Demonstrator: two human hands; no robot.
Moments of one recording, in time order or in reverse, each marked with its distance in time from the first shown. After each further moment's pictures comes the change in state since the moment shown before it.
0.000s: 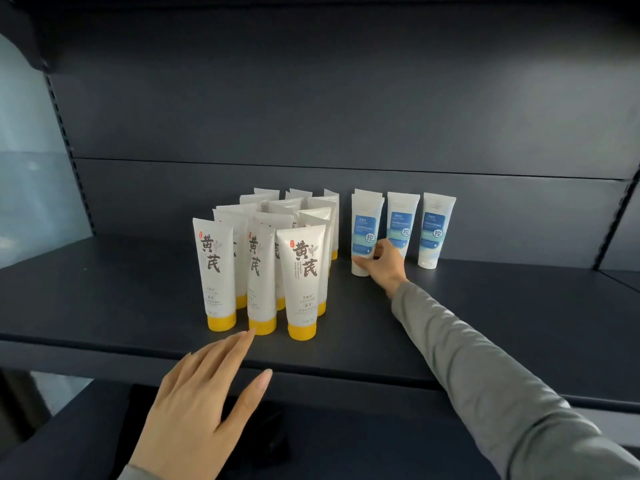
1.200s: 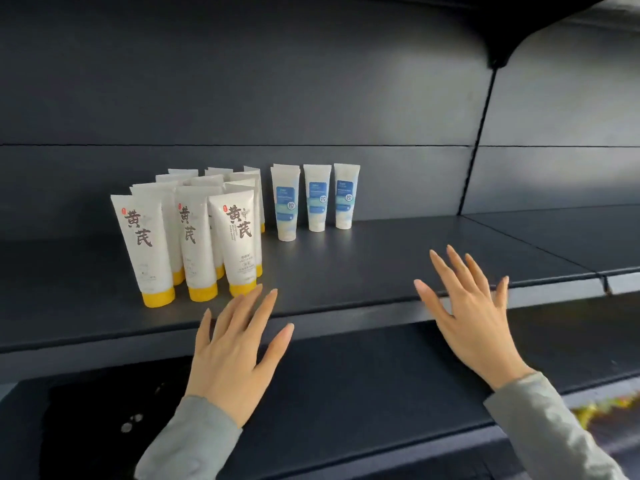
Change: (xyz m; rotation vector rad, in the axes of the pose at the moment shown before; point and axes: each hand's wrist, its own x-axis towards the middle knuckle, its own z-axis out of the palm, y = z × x) left_hand -0.003 0.043 0.036 -0.064 -0.107 0.214; right_hand -0.263 0.001 -0.165 -0.914 0.300 -0.070
